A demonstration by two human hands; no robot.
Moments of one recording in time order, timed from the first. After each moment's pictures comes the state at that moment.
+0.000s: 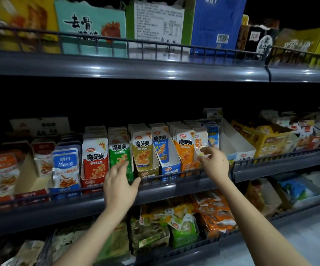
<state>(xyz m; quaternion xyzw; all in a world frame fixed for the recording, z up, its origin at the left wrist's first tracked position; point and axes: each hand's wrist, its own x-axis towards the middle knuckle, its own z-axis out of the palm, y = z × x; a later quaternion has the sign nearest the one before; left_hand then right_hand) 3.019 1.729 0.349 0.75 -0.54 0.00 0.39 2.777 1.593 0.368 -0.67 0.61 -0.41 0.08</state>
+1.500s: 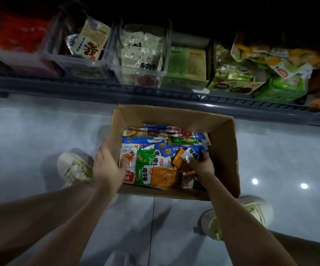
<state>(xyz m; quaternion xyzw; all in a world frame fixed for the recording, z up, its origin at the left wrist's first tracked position) 3.109 2.033 -0.028 0.92 -0.29 -0.17 0.19 2.890 1.871 -0.094 -0.45 0.73 -0.03 0.51</state>
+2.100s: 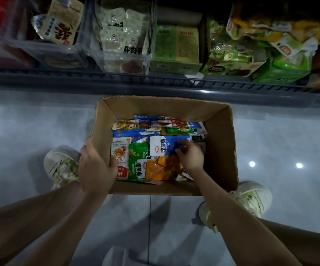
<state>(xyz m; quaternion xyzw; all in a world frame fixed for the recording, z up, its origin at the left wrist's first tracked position) 3.107 2.033 -0.031 0.92 -0.32 -0.13 0.16 2.908 1.880 -0.101 -0.70 0.62 0.02 0.36</state>
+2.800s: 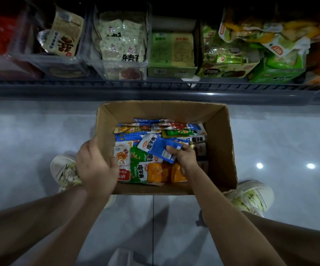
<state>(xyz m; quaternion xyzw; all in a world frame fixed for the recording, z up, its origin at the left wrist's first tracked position) 3.098 2.027 -0.008 0.92 -0.33 -0.05 0.19 2.931 1.886 -0.081 -0.22 0.64 -0.16 0.72</state>
